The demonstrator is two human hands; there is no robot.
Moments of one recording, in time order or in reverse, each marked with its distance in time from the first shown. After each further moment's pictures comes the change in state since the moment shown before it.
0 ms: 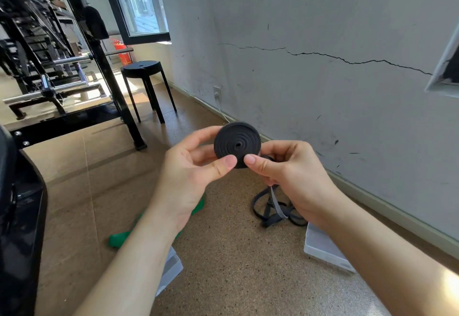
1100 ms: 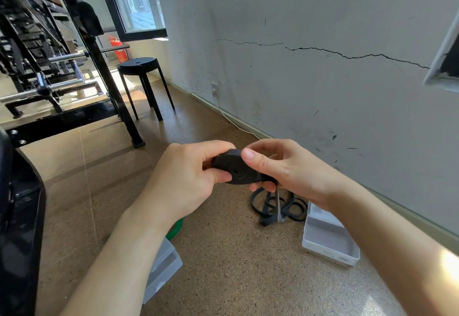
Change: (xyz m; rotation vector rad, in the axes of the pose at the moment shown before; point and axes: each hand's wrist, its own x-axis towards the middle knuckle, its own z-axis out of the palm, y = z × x) left_hand 0.003 0.001 -0.013 0.820 -0.186 0.257; right_hand 0.004 -0.005 -0.016 -0.228 -0.307 0.122
